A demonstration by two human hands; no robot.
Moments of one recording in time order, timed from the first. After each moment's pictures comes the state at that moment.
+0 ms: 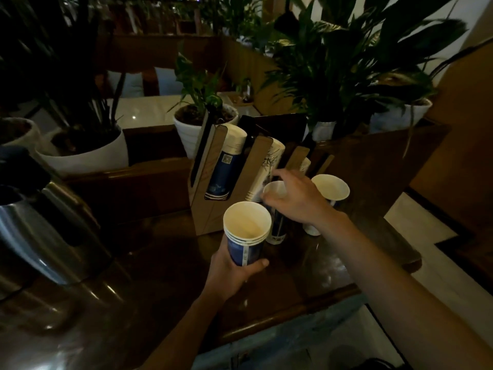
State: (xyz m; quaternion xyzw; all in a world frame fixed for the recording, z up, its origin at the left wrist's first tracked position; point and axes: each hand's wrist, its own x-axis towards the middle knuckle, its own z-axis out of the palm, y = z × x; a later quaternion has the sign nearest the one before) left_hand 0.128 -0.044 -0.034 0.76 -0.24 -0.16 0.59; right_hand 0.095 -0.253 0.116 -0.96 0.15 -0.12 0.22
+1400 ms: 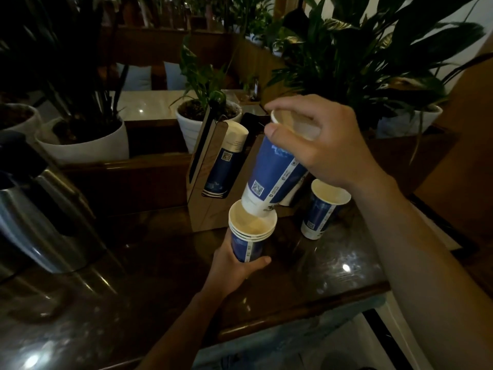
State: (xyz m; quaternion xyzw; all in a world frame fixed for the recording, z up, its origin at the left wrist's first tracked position) left_hand 0.129 -0.065 -0.042 0.76 -0.25 -0.16 0.58; right_hand 0.061 -0.225 0.249 -0.90 -0.02 -0.32 0.29
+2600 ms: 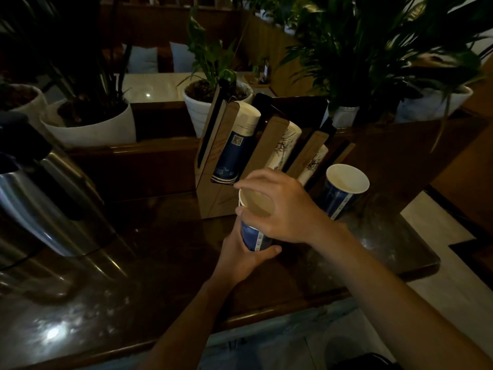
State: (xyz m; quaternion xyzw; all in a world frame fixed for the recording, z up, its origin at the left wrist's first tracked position) left_hand 0.126 -0.066 -0.039 0.74 -0.25 -0.15 0.60; right_hand 0.073 -0.188 0.126 -0.94 -0.08 -0.18 0.26
